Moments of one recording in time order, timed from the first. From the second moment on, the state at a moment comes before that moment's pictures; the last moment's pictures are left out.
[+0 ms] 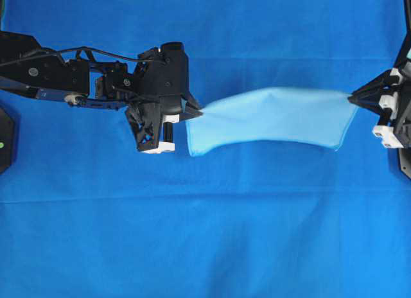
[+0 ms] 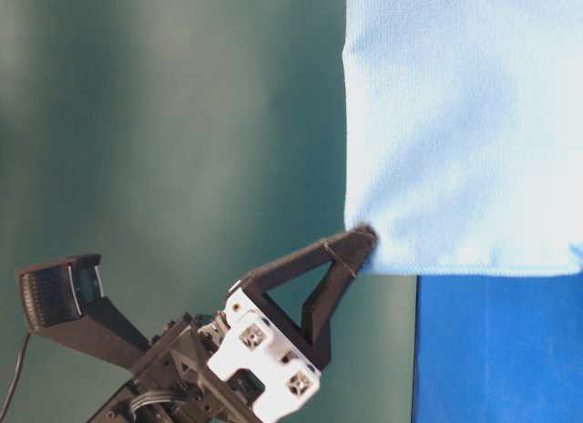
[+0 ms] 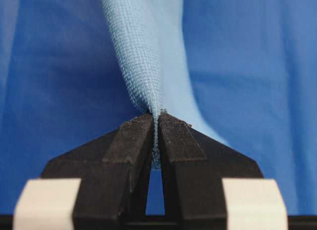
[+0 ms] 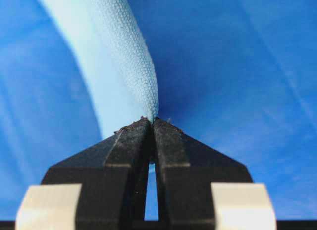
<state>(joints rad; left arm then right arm) 0.08 -0.07 0.56 -0.02 0.21 0.09 -0.08 -0.90 1.08 -0.37 0.64 0.66</state>
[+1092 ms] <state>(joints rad) -0.12 0.25 0.16 -0.02 0.00 0.10 -0.46 -0.46 0.86 -0.55 0.26 0.63</state>
